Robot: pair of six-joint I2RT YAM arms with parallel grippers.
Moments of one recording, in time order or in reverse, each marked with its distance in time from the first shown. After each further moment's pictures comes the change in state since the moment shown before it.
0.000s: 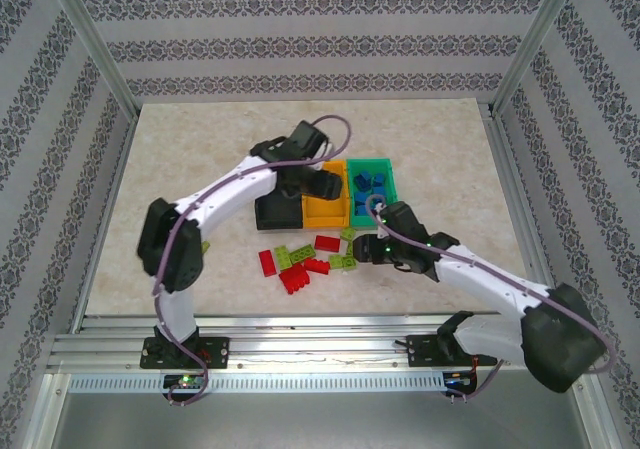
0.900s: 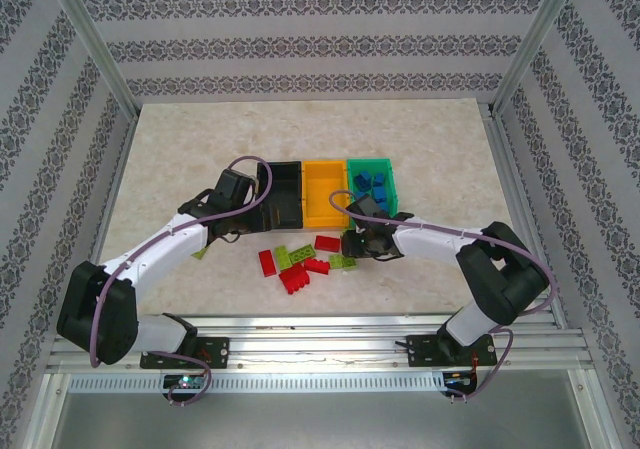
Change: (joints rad) left arm 0.168 -0.443 -0.592 0.193 -0.060 -0.129; right arm 0.031 0.343 0.177 -0.014 0.113 0.019
